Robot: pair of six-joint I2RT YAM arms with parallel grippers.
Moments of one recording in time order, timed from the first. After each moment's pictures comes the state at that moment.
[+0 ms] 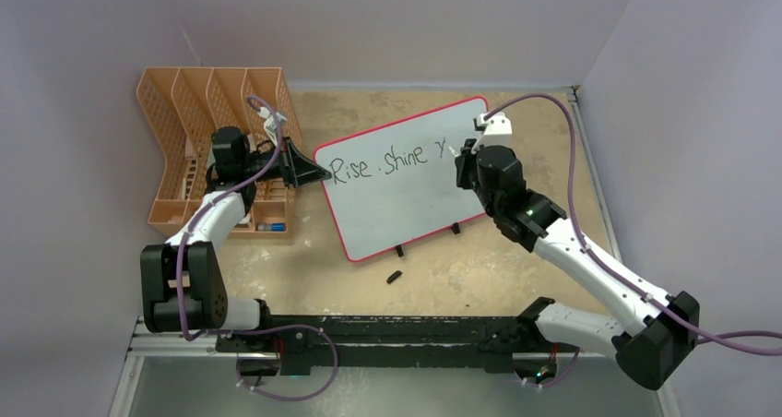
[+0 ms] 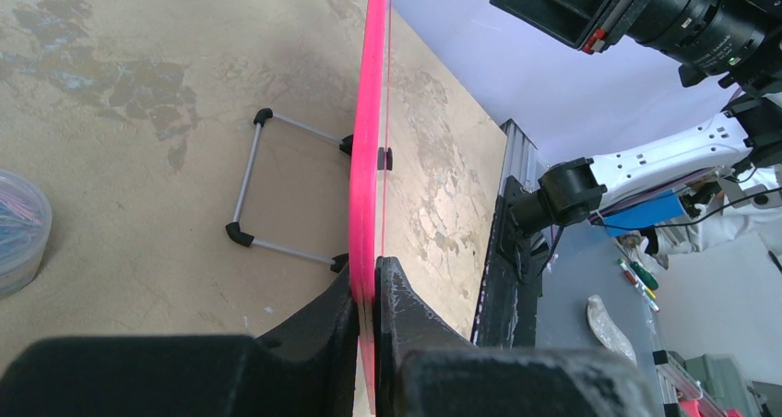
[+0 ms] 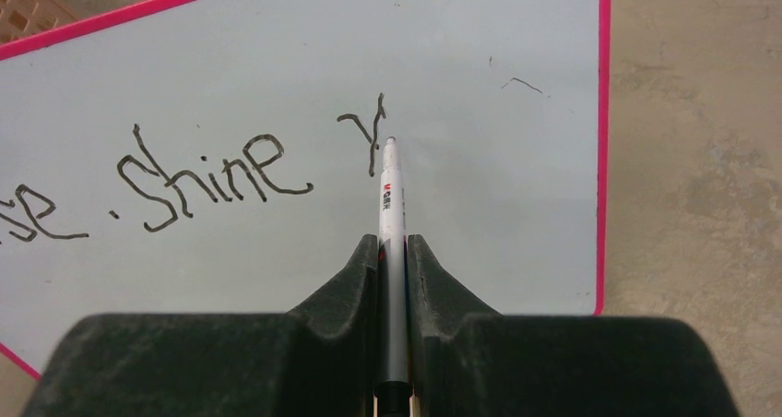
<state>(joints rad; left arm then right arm) 0.08 1.38 0.80 0.29 1.30 -0.41 0.65 1.08 0.95 -0.25 0.42 0.31</state>
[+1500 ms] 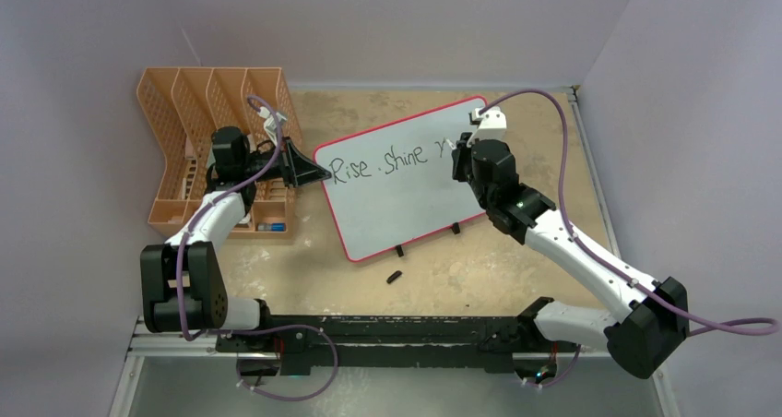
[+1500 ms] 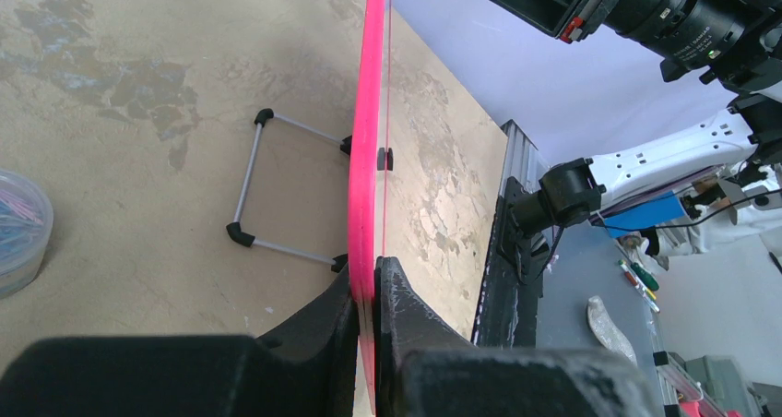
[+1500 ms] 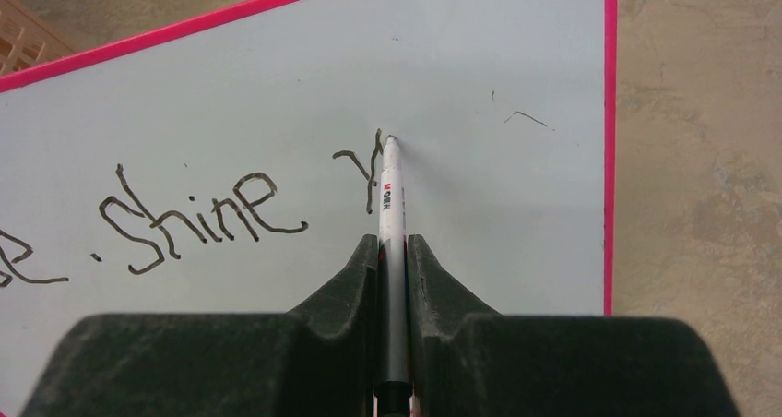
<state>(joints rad) 0.08 1.38 0.80 0.29 1.30 -0.41 0.62 1.16 0.95 -0.14 0.42 0.29</state>
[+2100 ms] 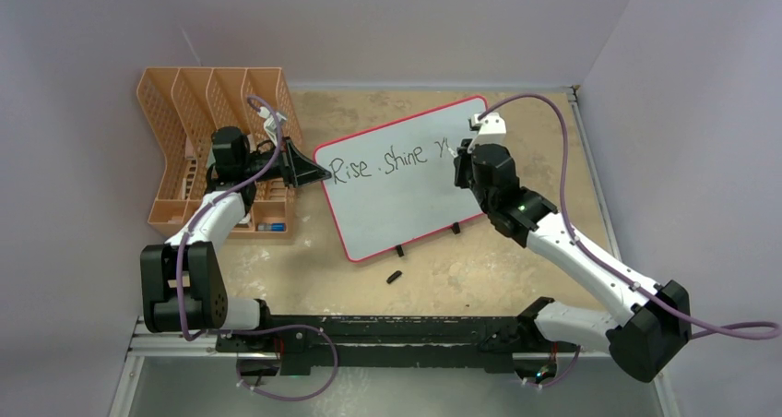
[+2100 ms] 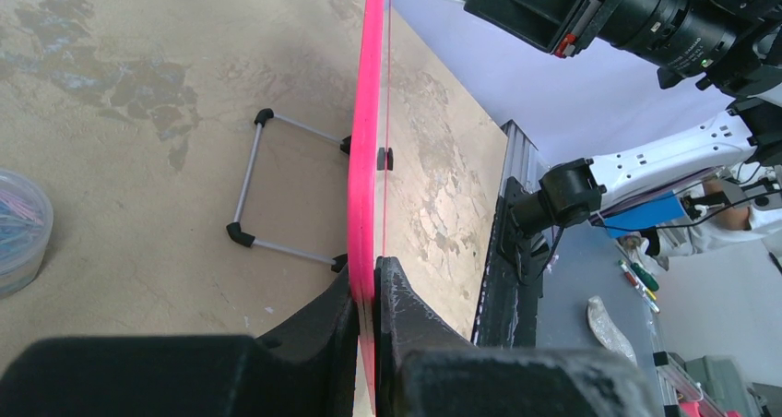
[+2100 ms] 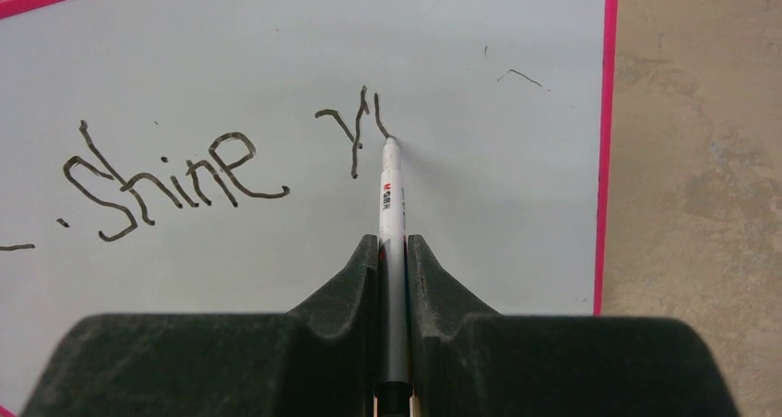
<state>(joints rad) 0.08 1.38 0.80 0.29 1.30 -0.41 0.62 1.14 0.93 -0.18 0.41 0.29</state>
